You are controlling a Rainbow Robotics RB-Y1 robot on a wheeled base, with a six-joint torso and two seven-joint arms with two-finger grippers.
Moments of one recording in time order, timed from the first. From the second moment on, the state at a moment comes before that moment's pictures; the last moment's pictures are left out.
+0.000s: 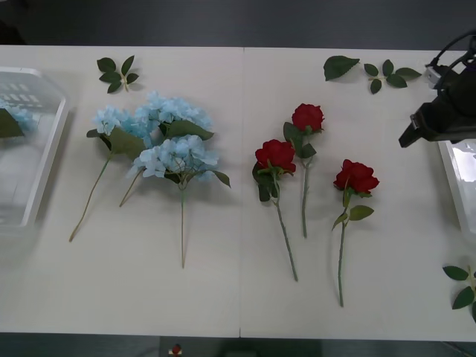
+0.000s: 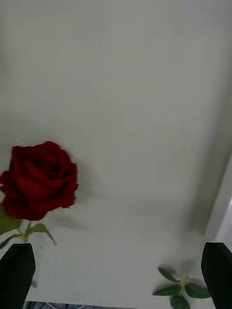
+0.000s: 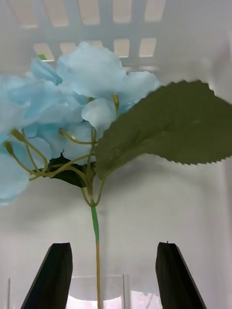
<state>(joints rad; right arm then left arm) -0.92 -1.09 0.66 -1.38 -1.23 1.46 1.23 -0.69 1.13 -0.67 -0.58 2.09 0.68 -2.56</state>
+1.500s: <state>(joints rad) -0.70 -0.72 0.95 -1.58 -0.68 1.44 0.62 -0.34 0.79 -0.23 -1.31 1.15 0.75 -2.21</state>
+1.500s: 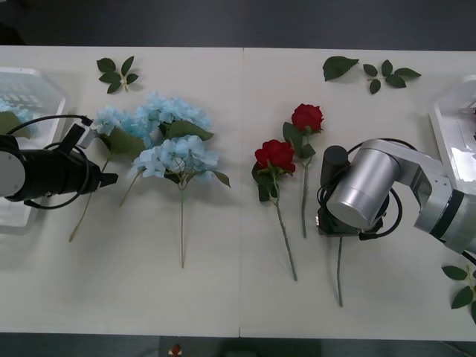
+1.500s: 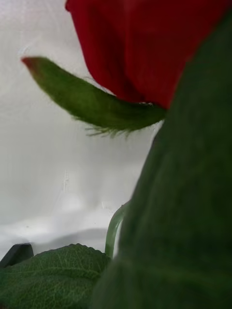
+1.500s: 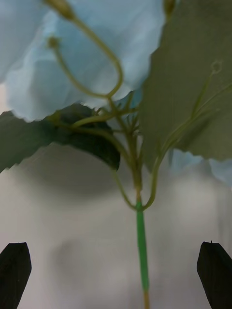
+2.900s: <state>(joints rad) -0.88 -1.10 0.49 -1.14 -1.01 1.41 1.40 -0.41 1.04 0.11 -1.27 1.24 0.80 -2.13</state>
